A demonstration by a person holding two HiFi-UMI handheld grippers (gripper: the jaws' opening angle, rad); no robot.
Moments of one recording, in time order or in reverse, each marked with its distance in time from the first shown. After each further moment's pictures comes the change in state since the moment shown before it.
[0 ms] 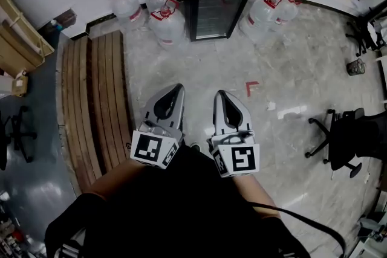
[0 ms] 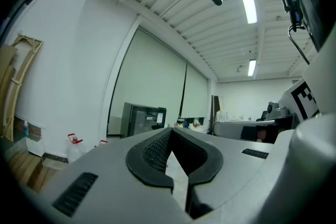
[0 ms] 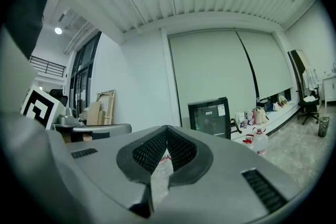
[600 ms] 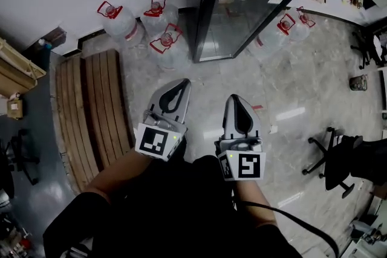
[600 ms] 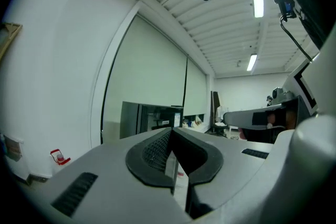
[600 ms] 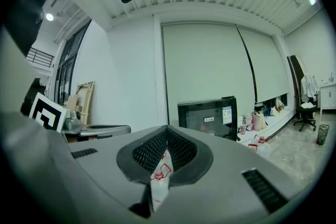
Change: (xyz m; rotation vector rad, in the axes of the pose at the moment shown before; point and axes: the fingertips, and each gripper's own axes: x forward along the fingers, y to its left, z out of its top) left arm 0.256 0.201 -0.008 0.025 0.057 -0.069; right arm 0.288 -0.093 0.008 -0.035 0.019 -0.111
